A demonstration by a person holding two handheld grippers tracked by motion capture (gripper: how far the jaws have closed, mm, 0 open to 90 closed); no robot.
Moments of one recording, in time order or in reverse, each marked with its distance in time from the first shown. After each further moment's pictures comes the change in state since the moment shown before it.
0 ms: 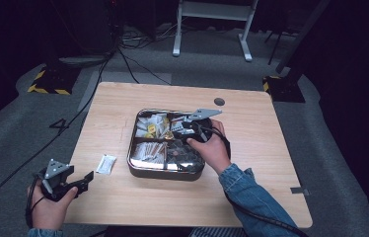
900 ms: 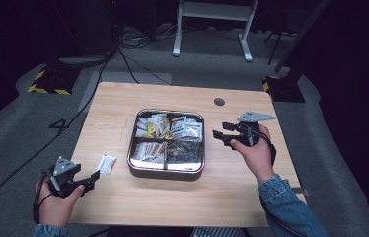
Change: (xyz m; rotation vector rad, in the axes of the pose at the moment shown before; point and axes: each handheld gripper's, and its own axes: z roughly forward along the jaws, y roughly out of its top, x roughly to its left) left arm -0.009 0.005 0.010 0.019 -0.027 0.027; right arm -0.046 -0.039 -0.107 -0.059 -0.106 0.125
